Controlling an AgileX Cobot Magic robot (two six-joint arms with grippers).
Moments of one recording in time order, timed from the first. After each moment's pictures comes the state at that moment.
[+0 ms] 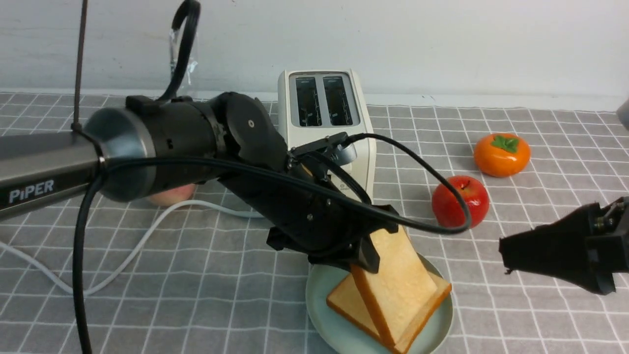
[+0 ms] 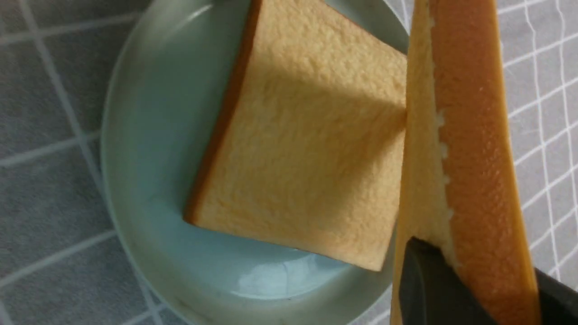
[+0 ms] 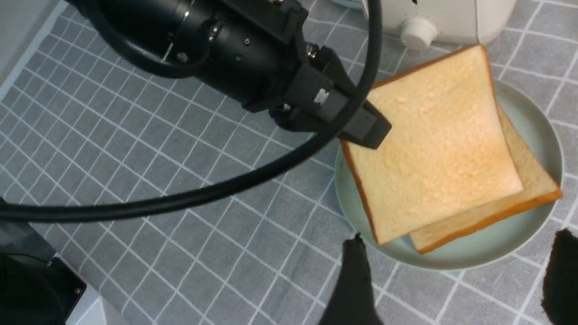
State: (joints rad) right arm 0.11 0.99 -0.88 0.82 0.96 -0.58; left arm -0.58 1.80 -1.33 -0.65 0.72 -0.03
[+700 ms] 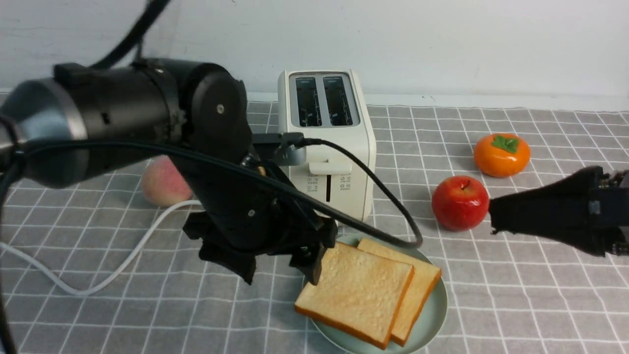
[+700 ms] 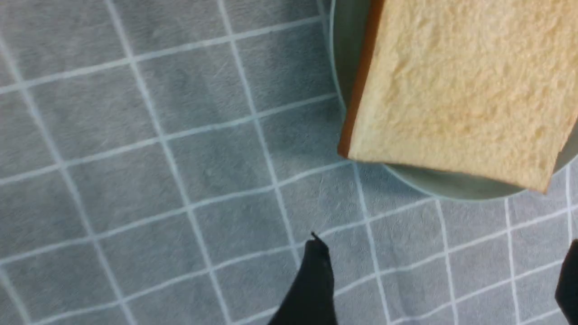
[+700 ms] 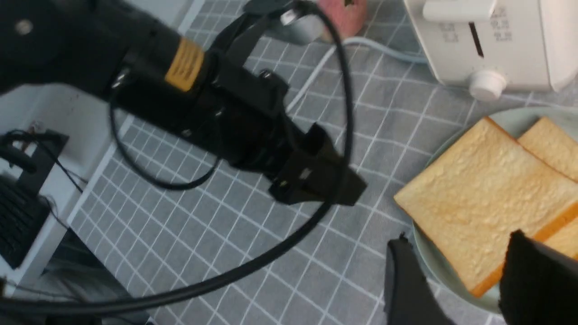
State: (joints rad) right arm 0.11 0.99 -0.88 1.02 0.89 -0.58; left arm -0.58 1.62 -1.33 -0.19 1.03 -0.34
